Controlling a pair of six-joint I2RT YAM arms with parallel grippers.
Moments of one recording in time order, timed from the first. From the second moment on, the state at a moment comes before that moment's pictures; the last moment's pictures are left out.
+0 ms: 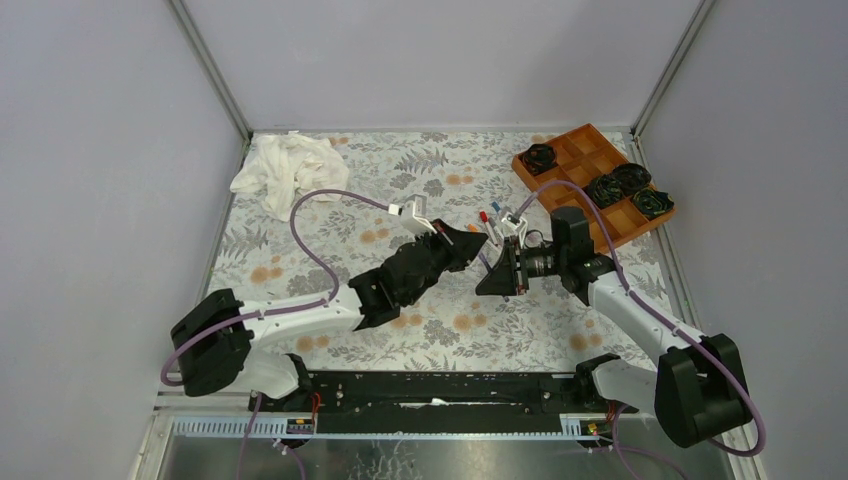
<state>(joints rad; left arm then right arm) -1.08 1.38 0.80 0.48 -0.41 -1.02 0.33 1.15 0.62 -0.07 -1.19 0.16</state>
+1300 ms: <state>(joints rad) -1.02 1.29 0.89 0.21 -0.18 -0.97 0.30 1.14 0.61 0.08 -1.16 0.14</state>
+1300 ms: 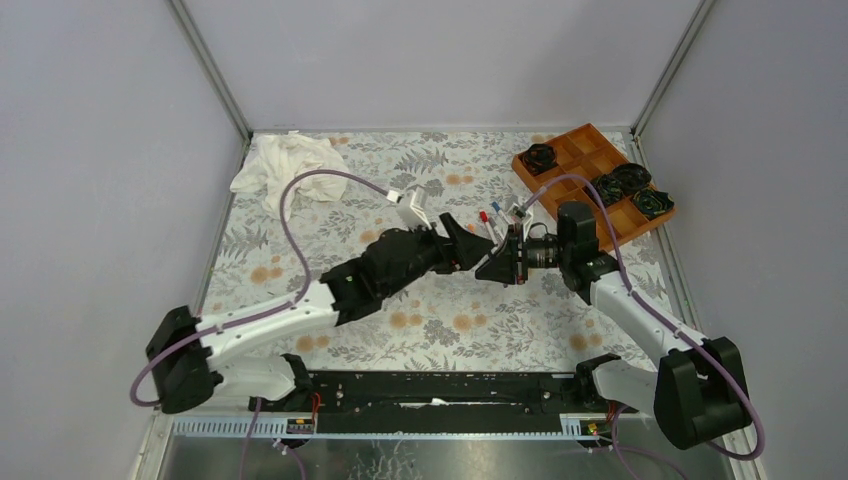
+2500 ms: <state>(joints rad) -1.01 0.72 0.52 0.05 -0.43 -0.68 0.43 1.78 1.03 -0.31 -0.25 -0.19</state>
